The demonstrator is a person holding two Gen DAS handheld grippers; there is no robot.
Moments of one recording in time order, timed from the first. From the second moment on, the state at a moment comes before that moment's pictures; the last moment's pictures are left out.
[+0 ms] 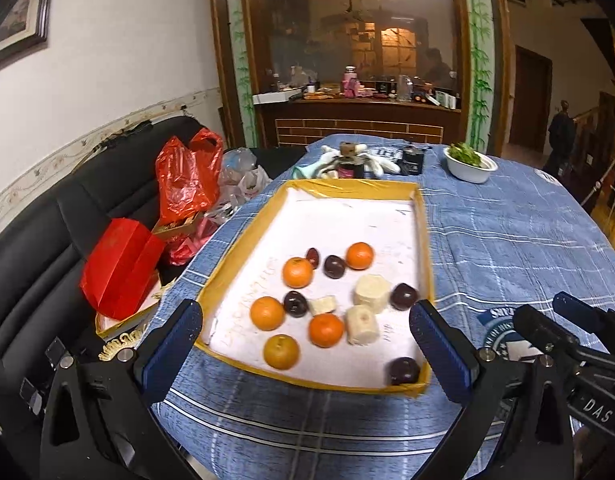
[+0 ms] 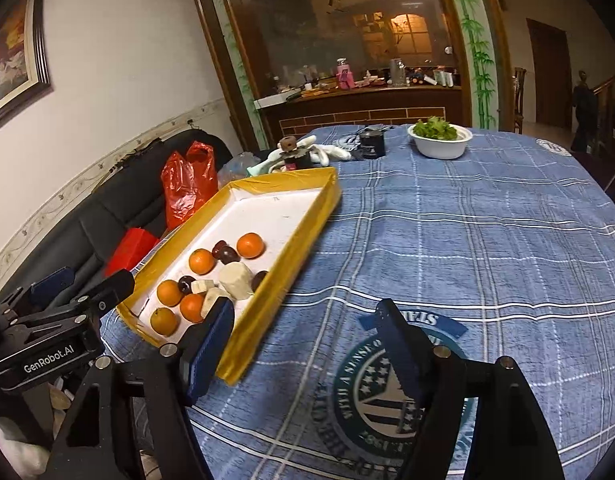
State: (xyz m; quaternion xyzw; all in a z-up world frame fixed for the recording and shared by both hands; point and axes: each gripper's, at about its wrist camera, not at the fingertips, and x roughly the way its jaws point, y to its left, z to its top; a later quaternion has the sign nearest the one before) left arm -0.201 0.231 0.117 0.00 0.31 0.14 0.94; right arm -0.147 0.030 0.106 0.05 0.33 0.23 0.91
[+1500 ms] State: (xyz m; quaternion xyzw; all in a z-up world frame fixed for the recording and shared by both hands) left arm -0.243 0.188 0.156 0.00 0.19 0.17 0.97; right arm -0.194 0.009 0.121 0.00 0.25 0.19 0.95
